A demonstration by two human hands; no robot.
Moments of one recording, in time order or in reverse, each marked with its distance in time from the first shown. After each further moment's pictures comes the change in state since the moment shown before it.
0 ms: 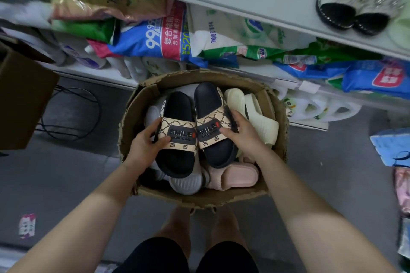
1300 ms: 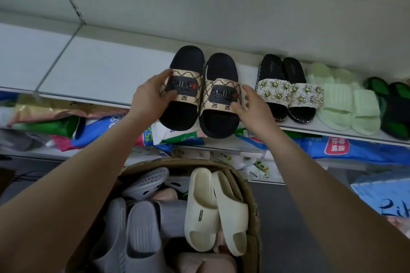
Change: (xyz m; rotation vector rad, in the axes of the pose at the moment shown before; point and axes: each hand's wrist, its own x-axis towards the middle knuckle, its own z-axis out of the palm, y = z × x) left_hand 0.165 0.321 0.049 0.495 0.219 0.612; right_hand 0.085 -0.183 -0.213 -0.303 0.472 -0.316
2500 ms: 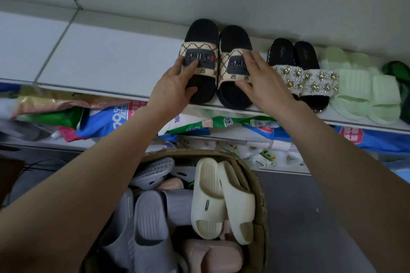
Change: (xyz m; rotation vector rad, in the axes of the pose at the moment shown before) left_hand 0.006 0.008 0.031 0.308 -0.066 0.250; right_hand 0.040 0.006 -0.011 -0.572 0.031 -0.387
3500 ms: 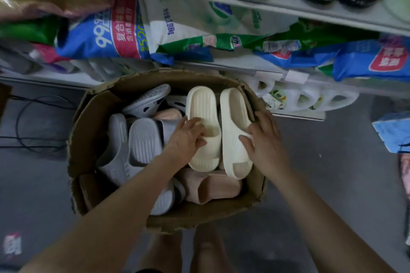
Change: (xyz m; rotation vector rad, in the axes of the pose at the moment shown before) left_hand -0.259 0.007 0.197 -0.174 -0.432 -0.048; right_hand -0.292 -0.015 0.169 0.162 -0.284 0.208
